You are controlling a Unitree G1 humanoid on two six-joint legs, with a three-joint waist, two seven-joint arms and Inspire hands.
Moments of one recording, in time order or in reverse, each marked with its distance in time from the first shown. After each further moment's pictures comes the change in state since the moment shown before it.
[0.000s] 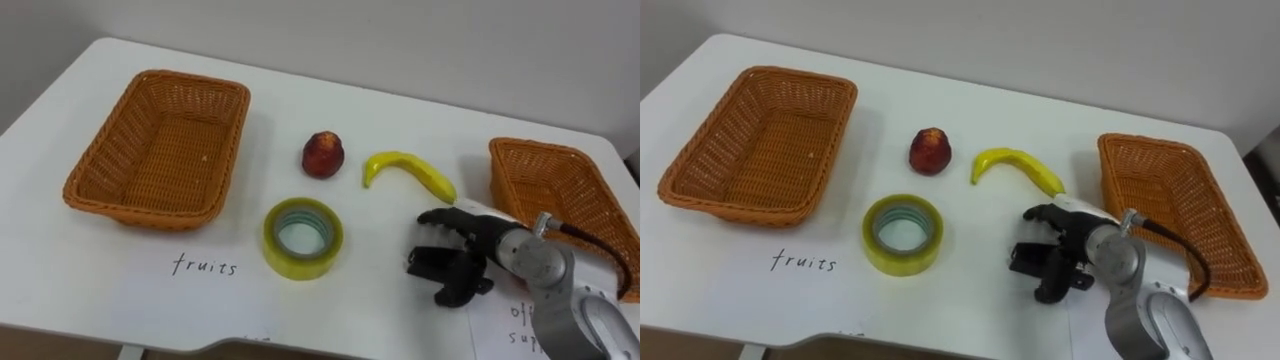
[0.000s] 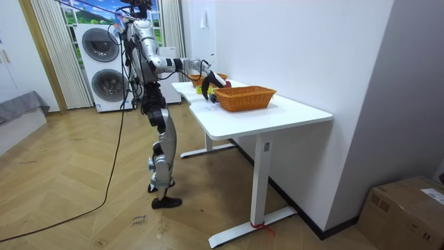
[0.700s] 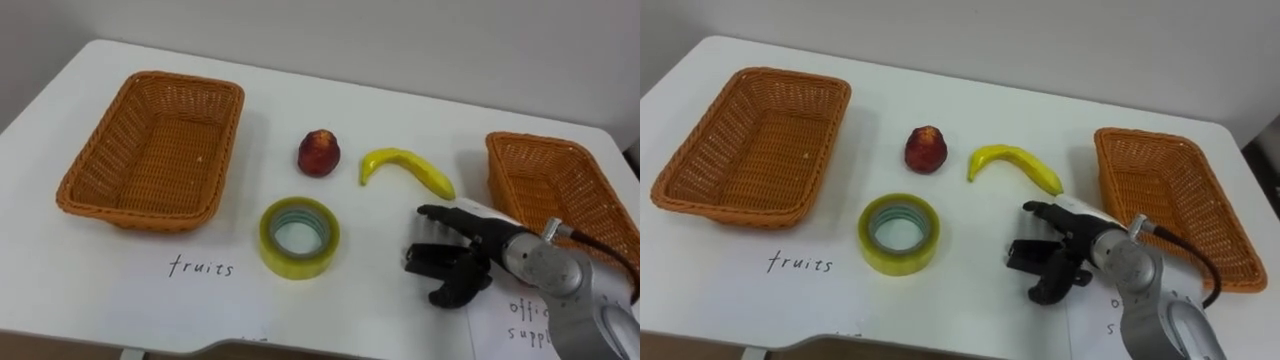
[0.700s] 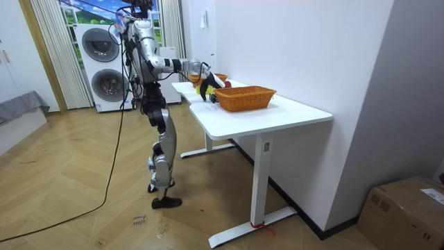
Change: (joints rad) left arm 0.001 0.013 0.001 0.043 0.001 -0.030 -0.011; right arm 0.069 -0.030 -0.047 -0.004 0.151 -0.081 -0.035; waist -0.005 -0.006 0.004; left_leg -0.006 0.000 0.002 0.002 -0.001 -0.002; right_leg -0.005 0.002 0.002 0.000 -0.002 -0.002
